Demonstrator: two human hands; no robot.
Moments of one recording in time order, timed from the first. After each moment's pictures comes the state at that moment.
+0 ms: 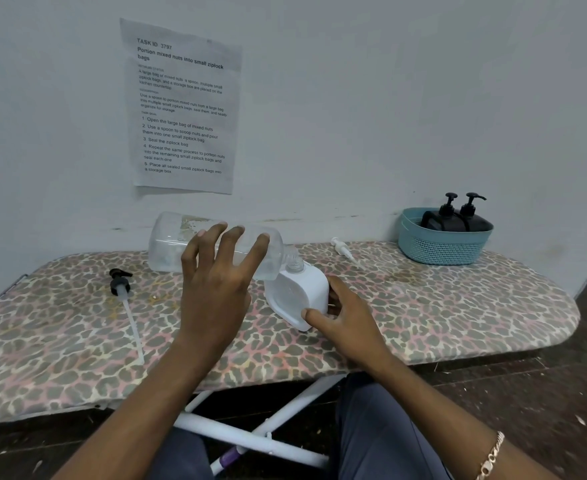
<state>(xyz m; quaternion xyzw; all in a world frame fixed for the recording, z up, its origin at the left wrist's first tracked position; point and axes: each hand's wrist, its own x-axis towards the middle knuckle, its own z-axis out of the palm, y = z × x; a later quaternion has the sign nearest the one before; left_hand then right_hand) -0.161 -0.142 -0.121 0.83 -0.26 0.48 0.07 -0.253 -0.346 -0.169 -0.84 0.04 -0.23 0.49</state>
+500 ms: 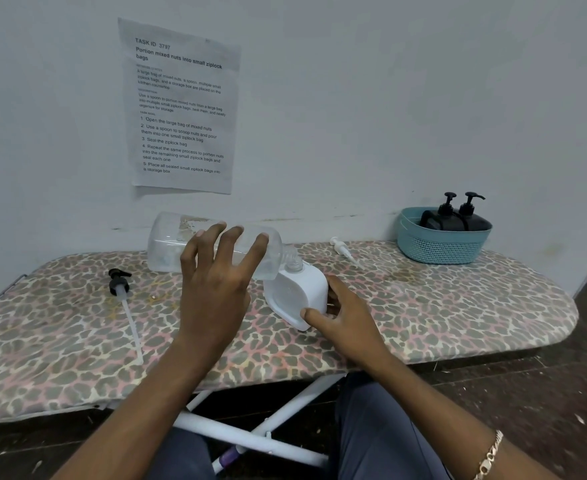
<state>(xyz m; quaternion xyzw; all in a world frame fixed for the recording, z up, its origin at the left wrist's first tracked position) -0.160 -0.142 -0.122 0.83 -0.26 0.48 0.07 -0.251 -0.346 -0.170 -0.84 0.04 -0.23 0.49</state>
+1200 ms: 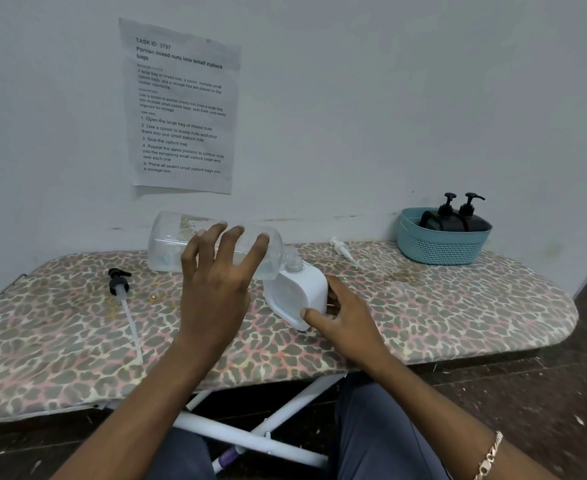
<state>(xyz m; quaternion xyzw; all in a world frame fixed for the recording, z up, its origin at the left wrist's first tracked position) -0.160 -0.144 -0.122 0.83 -0.26 0.49 0.06 -0.251 -0.347 -0.171 -0.84 0.04 -0.23 0.49</state>
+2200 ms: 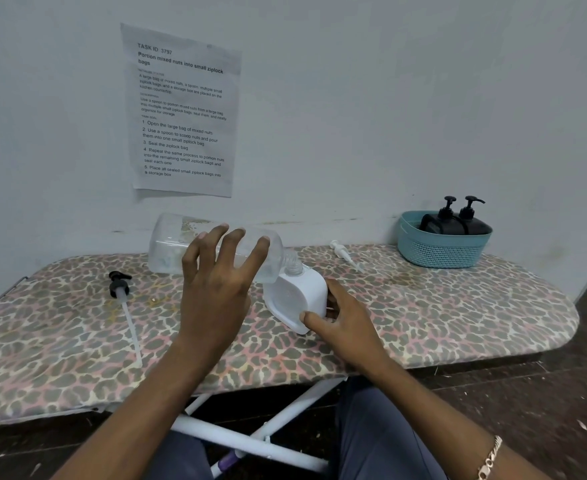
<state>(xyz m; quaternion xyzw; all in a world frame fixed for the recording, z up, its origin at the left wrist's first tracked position) -0.161 -0.145 -0.119 0.83 -0.27 0.48 0.06 -0.249 -0.349 -0.174 -0.84 0.03 -0.23 0.49</state>
